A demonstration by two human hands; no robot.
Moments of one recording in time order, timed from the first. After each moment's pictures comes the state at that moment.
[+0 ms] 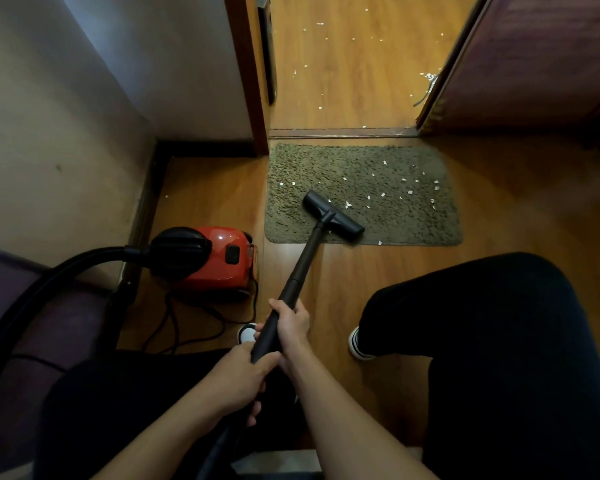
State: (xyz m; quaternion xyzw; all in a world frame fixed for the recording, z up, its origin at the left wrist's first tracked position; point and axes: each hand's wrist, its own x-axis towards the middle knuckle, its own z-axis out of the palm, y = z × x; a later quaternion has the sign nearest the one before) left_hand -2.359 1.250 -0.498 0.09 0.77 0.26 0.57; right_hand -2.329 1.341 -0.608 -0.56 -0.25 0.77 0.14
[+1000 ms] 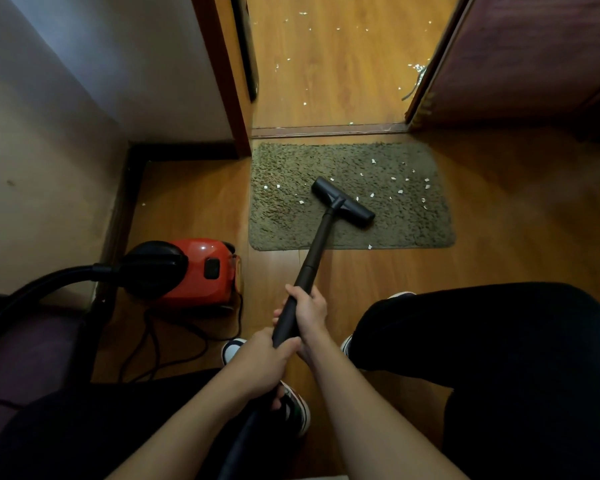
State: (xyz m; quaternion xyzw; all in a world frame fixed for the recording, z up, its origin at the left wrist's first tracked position) left_hand -2.359 1.336 -0.523 0.14 0.77 0.26 0.57; right_hand -2.325 1.428 -0.617 -0.57 -0.27 0.75 0.18
